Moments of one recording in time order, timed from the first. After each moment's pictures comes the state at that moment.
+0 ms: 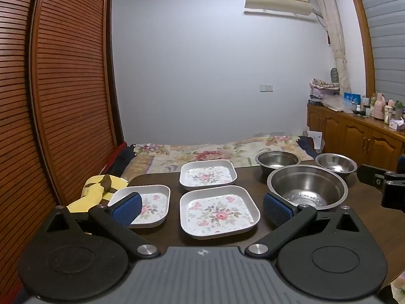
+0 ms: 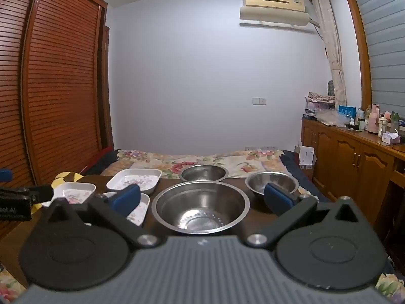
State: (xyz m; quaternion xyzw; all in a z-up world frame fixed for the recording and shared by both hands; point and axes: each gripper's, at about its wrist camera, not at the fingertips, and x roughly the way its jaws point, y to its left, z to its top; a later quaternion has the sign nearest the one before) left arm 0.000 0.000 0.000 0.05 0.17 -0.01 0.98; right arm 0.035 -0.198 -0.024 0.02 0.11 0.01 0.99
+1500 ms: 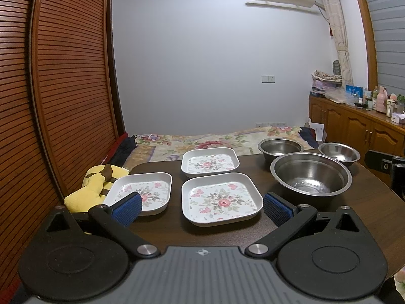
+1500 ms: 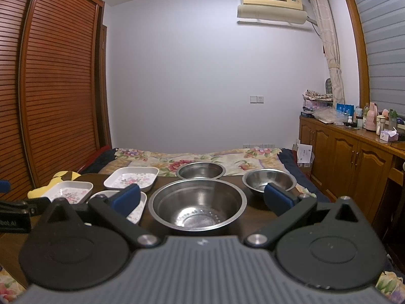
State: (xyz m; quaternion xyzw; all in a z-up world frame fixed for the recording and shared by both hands) left arm 0.002 0.004 -0.012 0.05 0.19 -0.01 0.98; right arm 0.033 -0.204 -0.027 0.02 0.11 0.01 0.99
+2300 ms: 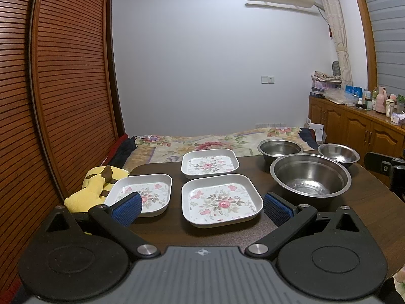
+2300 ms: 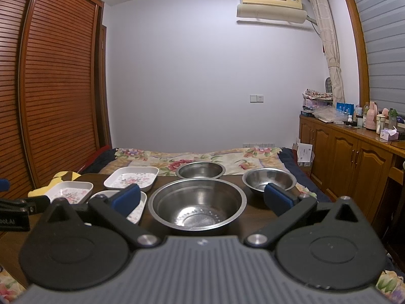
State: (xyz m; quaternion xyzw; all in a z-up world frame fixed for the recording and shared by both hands) left arm 0.002 0.004 -0.011 0.05 0.19 -0.01 0.98; right arm 0.035 -0.204 -0.028 0.02 0.11 0.01 0.99
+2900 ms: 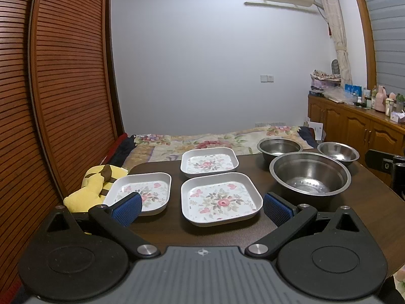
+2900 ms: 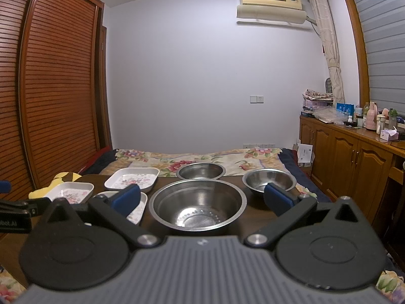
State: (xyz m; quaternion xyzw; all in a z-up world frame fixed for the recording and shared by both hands) left arm 0.003 0.004 -0.010 0.05 0.19 -0.01 0.98; right arm 0.035 -0.201 -0.028 0.02 0.11 0.01 0.99
